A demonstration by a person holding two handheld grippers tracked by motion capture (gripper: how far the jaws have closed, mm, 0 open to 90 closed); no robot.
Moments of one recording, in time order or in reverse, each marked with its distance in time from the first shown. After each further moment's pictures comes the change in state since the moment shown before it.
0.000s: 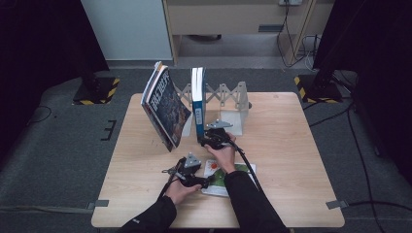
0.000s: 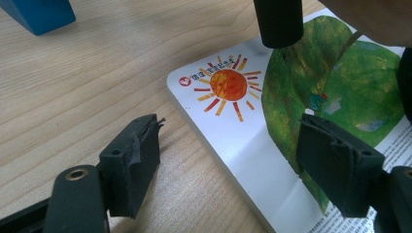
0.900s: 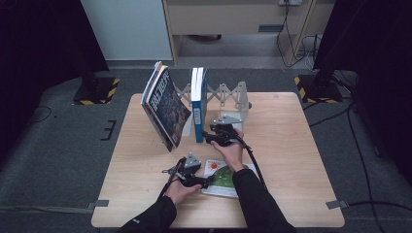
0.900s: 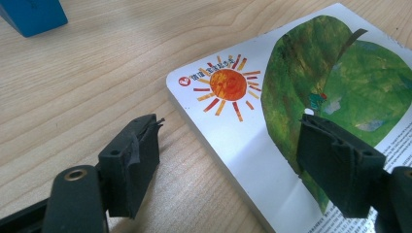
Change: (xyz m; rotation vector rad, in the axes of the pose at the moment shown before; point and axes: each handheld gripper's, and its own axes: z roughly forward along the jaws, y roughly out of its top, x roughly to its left) left arm 0.000 0.000 0.000 0.000 -0.002 -0.001; right arm -0.010 0.020 -0.040 -0.065 0.016 -0.019
